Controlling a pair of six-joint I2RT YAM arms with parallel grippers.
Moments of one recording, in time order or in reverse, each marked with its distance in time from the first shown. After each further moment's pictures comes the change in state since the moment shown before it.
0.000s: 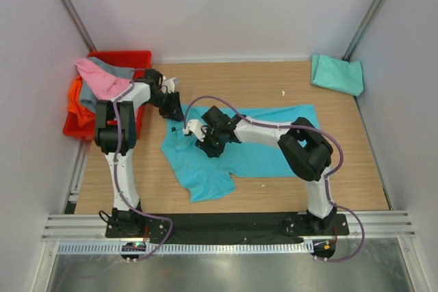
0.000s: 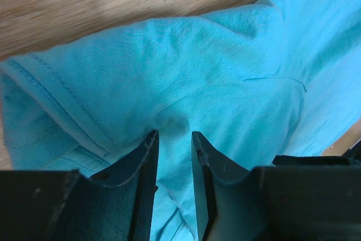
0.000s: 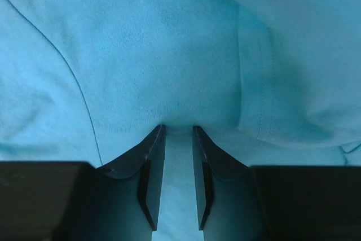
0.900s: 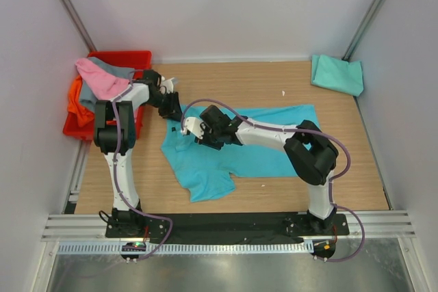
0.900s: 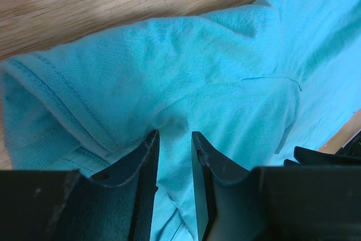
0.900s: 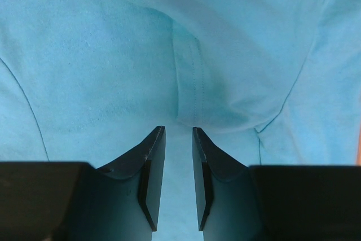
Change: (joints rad) left arm 0.012 0.000 -0.013 0.016 0.029 -0.006; right arm 0.047 -0.067 -0.028 0.087 0.233 -0.131
